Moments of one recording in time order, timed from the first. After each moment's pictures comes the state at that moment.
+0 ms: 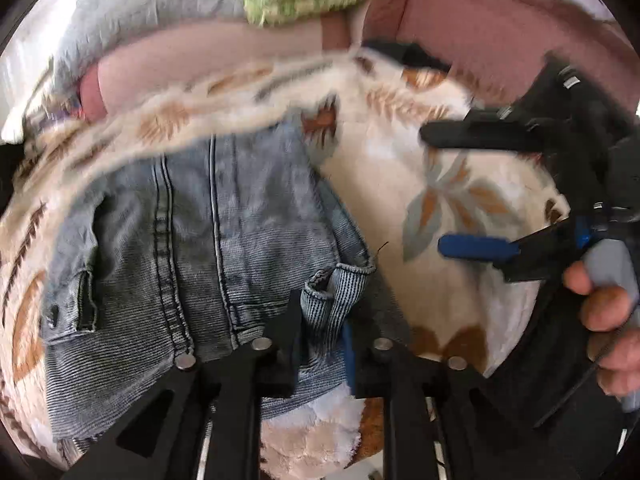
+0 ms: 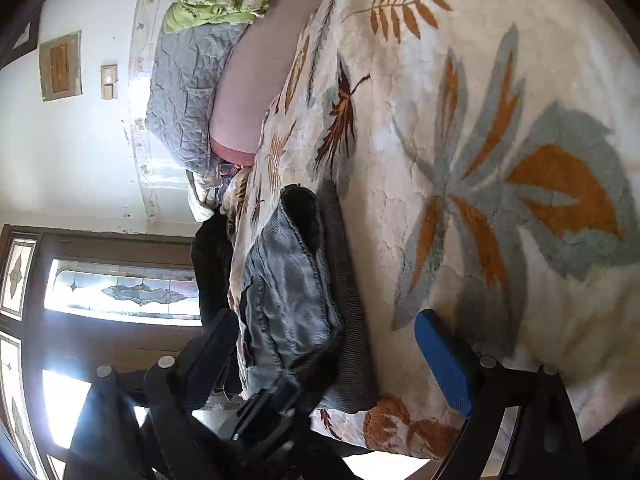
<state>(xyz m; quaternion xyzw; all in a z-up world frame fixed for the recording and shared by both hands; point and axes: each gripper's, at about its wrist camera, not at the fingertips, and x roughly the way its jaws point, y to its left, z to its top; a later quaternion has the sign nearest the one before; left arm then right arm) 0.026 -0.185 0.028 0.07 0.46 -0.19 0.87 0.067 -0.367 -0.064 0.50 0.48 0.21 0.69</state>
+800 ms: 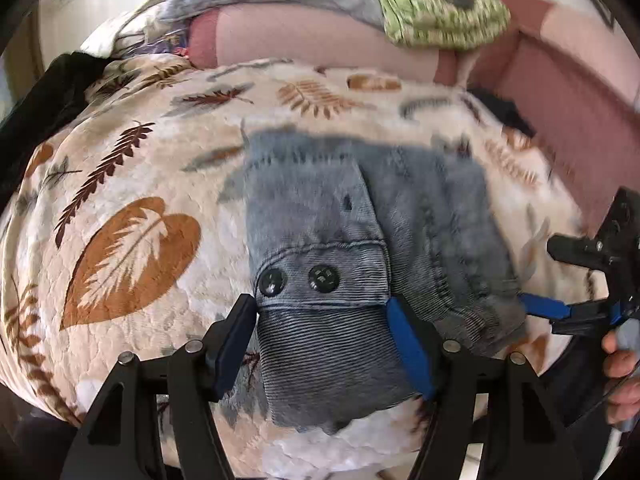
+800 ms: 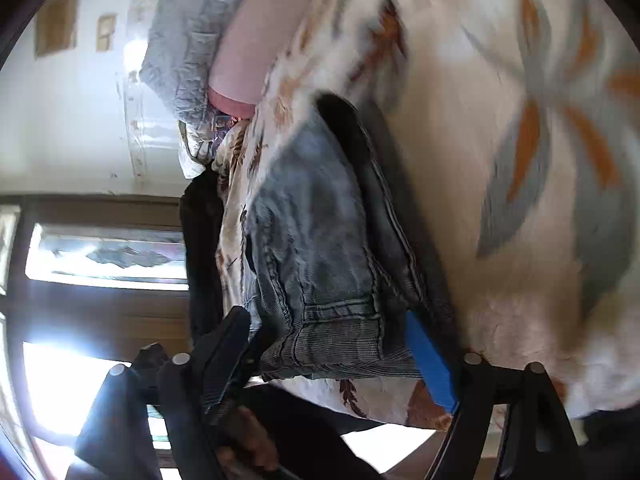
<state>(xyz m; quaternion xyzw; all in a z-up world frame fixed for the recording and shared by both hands) 0.034 -0.049 0.047 -0.05 0.46 -0.07 0.88 0.055 -0.288 -0.032 0.44 0.52 0.23 0.69</state>
